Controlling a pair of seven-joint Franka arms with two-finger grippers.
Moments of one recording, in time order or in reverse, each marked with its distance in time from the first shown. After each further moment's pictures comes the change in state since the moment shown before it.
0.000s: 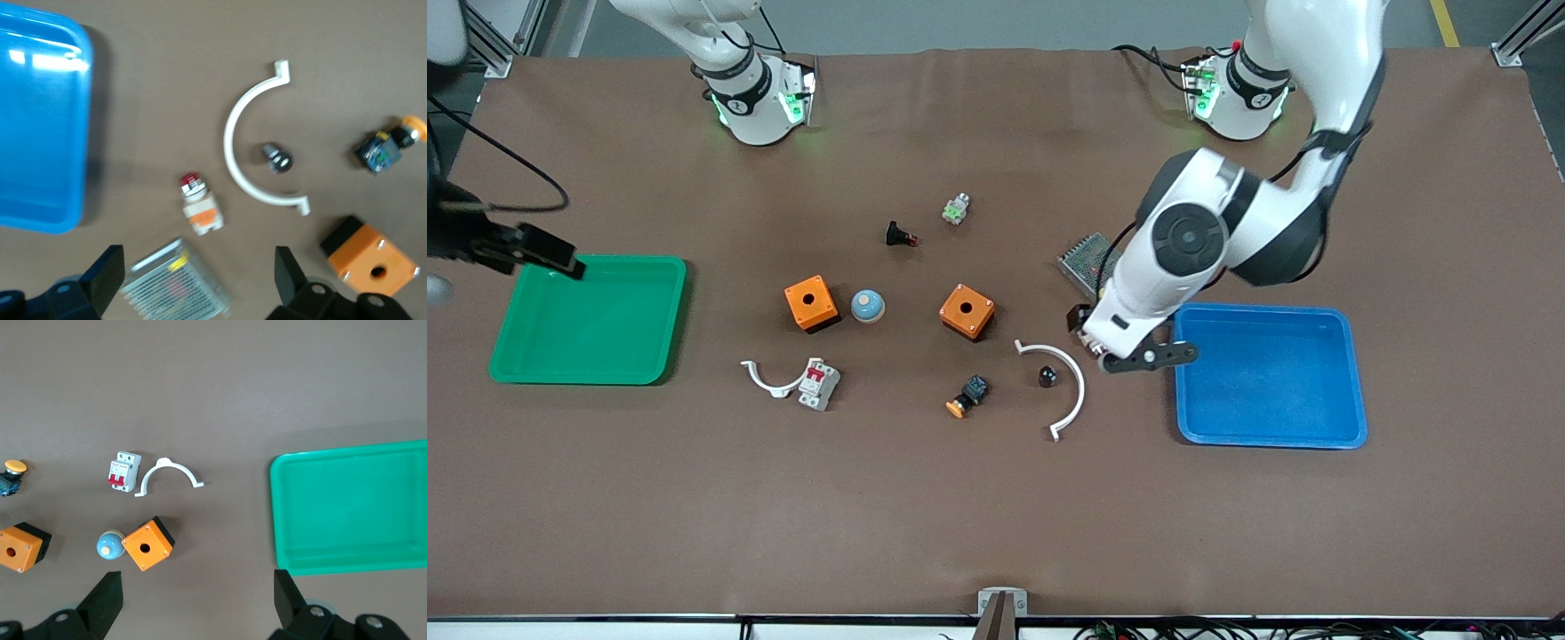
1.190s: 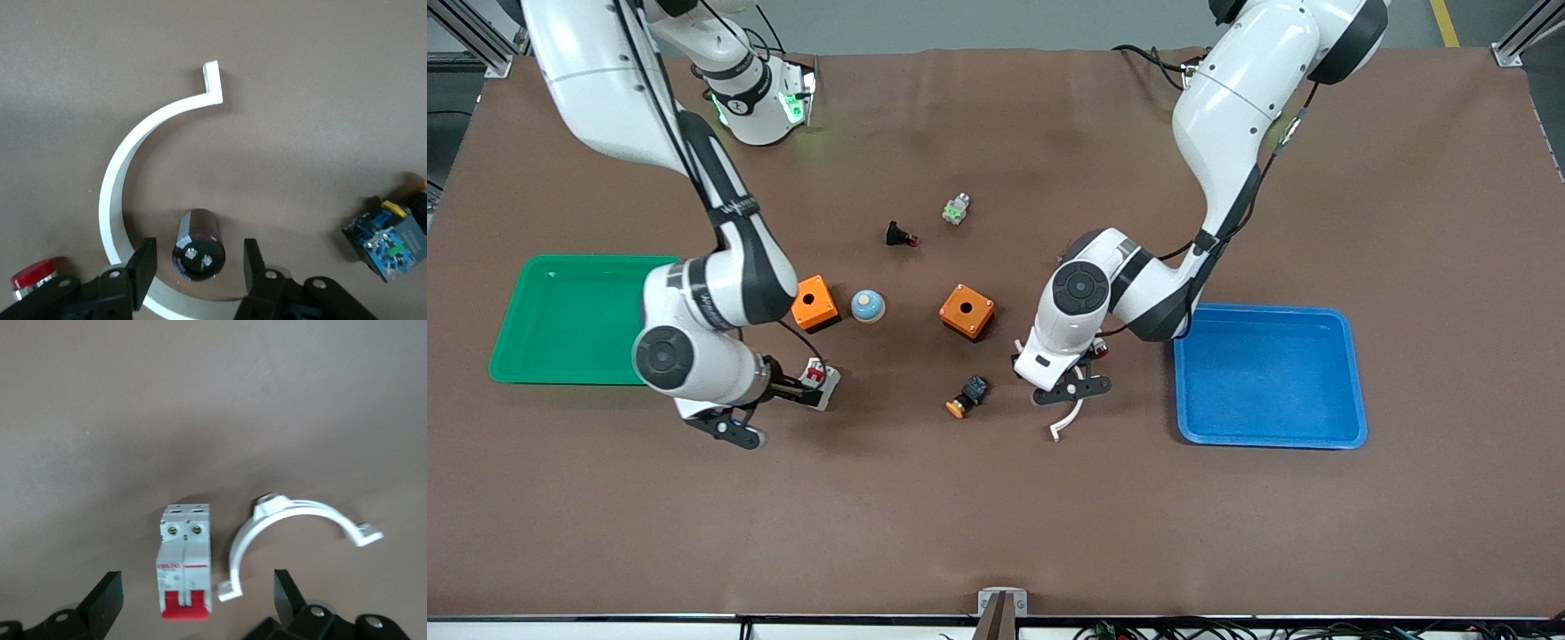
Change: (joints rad) left arm -0.109 0.304 0.025 0.092 0.143 0.322 -0.179; right arm 0.287 0.543 0.001 -0.016 0.001 0.465 0.520
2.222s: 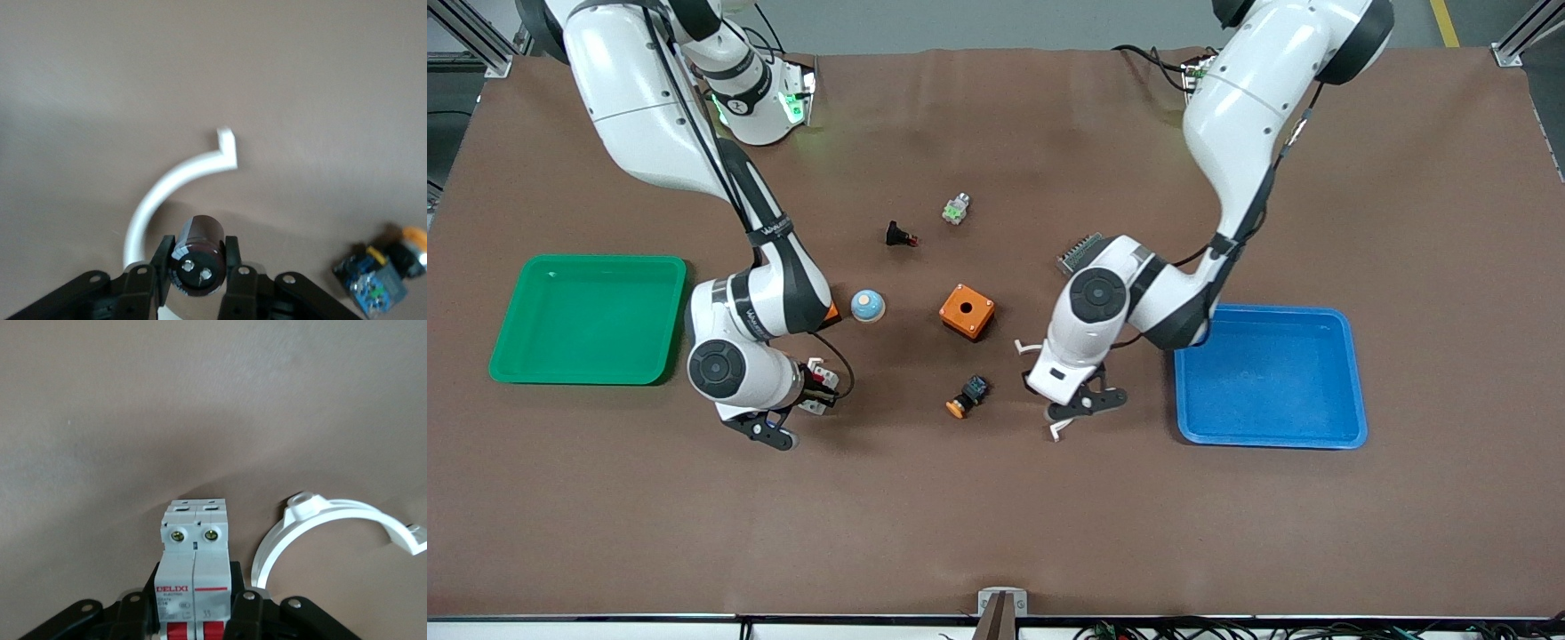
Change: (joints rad) left arm 0.044 -0.041 0.021 0.041 0.004 -0.037 0.008; right arm 0.031 0.067 -0.018 0.027 0.000 0.031 0.041
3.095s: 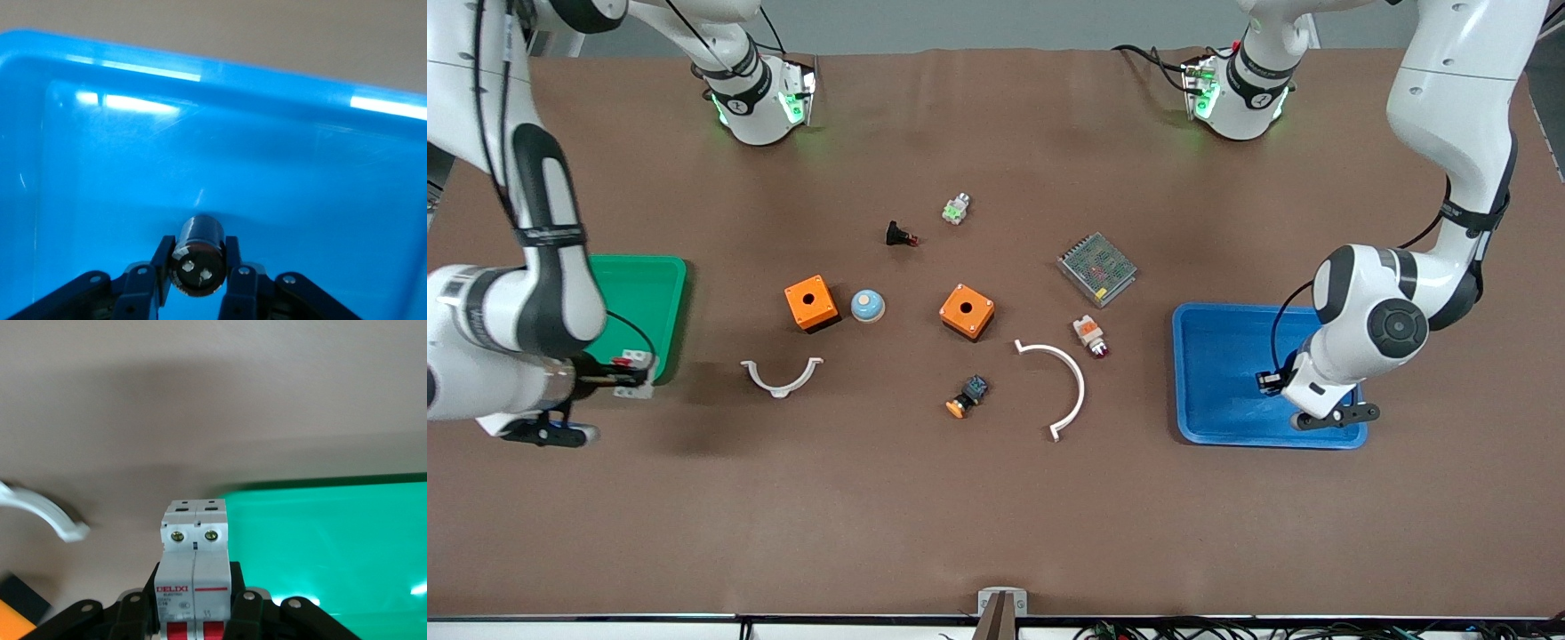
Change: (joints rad) left arm 0.561 -0.239 0.000 -0.516 0.010 0.123 0.626; right arm -0.444 -0.127 -0.021 0.060 -0.087 -0.353 -0.800
